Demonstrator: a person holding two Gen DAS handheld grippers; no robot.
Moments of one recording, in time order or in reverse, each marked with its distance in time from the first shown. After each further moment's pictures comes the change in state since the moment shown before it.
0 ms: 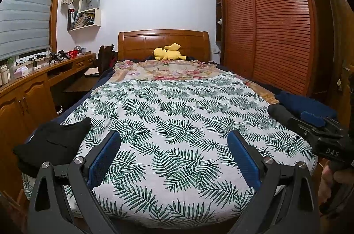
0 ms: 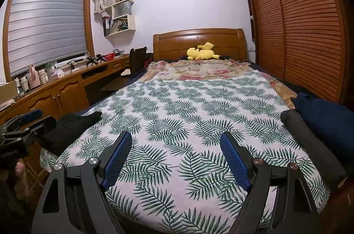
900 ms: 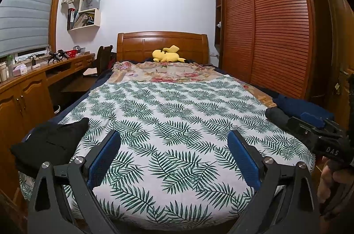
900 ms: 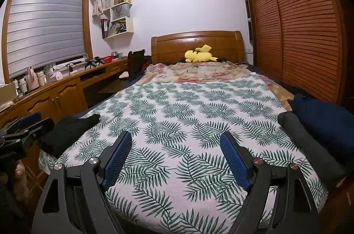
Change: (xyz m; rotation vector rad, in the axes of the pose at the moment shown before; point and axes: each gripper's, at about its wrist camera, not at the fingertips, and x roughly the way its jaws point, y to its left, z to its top) left arm -0.001 0.002 0.000 -0.017 -0.016 -0.015; right arm -0.001 -0.007 0.001 -0.003 -0.017 -0.005
